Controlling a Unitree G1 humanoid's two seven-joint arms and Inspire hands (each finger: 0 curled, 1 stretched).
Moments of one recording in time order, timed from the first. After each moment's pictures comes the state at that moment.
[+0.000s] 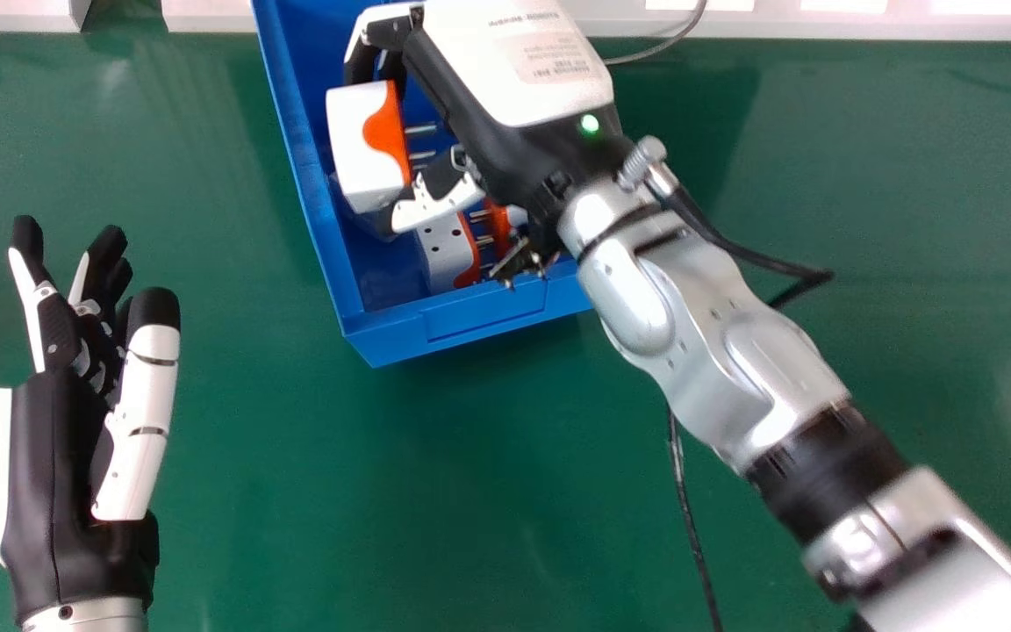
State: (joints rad) left arm 0.43 0.00 0.20 -0.28 -0.08 -0.36 -0.02; right arm -0.89 -0.04 0.46 0.69 -0.87 -0.12 -0.23
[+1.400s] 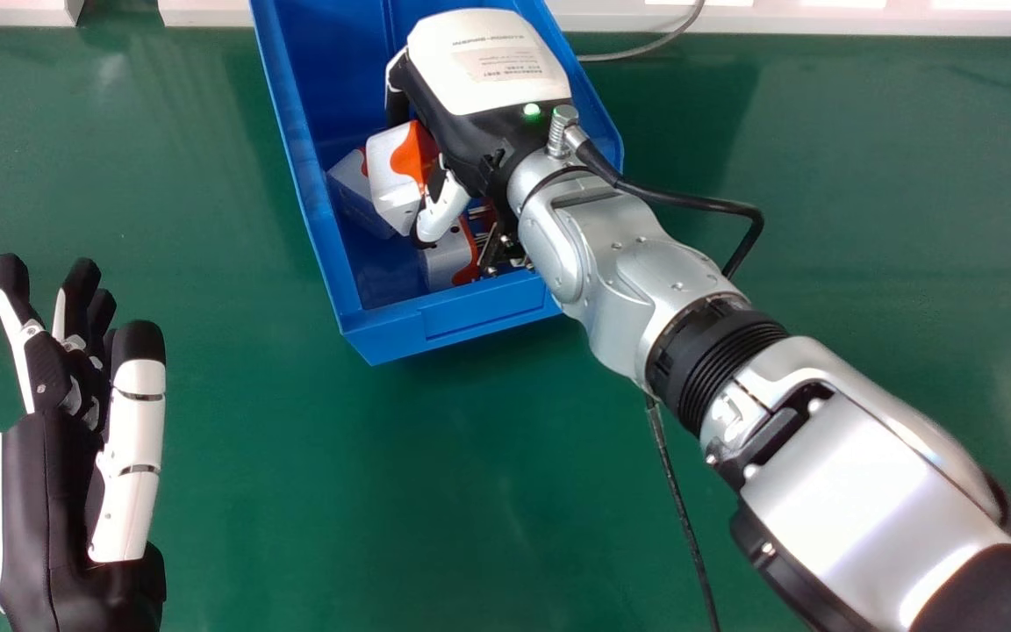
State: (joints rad) left arm 0.50 -0.05 0.17 -0.30 -0.10 -0.41 -0.02; right arm -1.19 0.10 0.56 1.26 -0.79 0.02 -0.25
